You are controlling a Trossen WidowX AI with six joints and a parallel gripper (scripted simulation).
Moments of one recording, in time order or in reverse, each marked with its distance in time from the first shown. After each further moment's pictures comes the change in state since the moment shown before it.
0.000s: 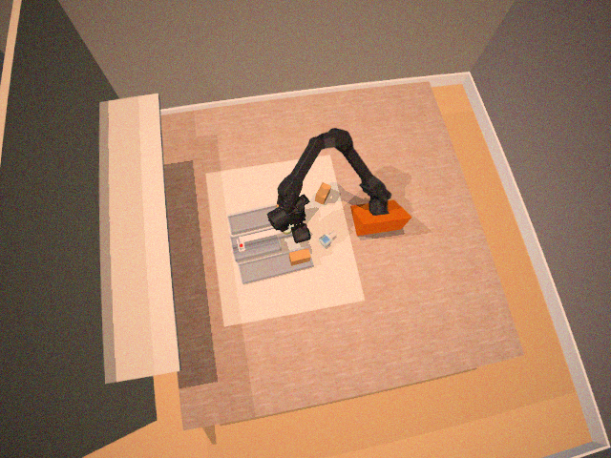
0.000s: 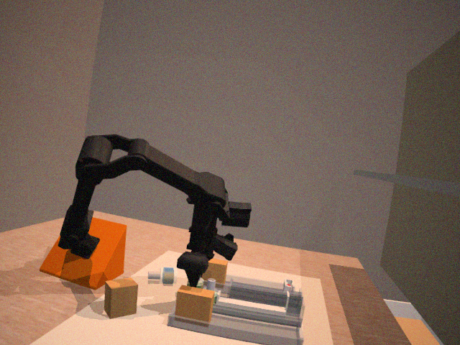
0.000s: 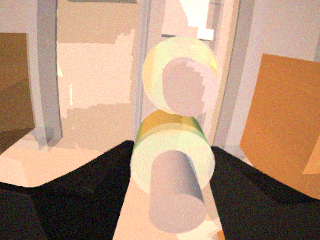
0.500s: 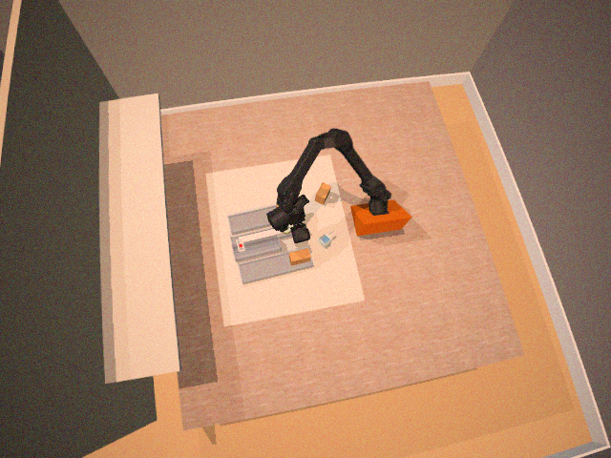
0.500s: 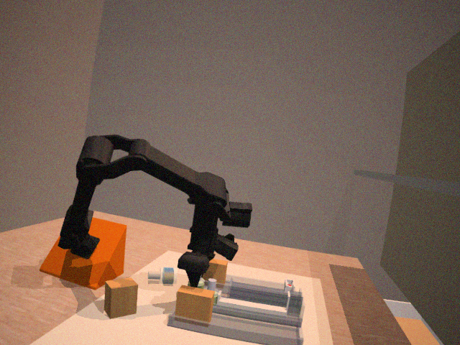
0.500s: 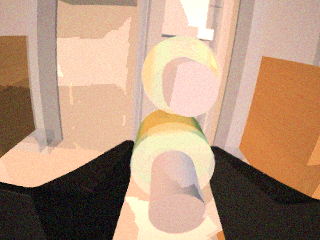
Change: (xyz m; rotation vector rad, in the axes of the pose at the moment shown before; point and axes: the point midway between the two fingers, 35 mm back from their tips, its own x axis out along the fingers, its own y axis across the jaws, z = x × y) arm 0.000 0.000 0.002 0.001 0.000 0.000
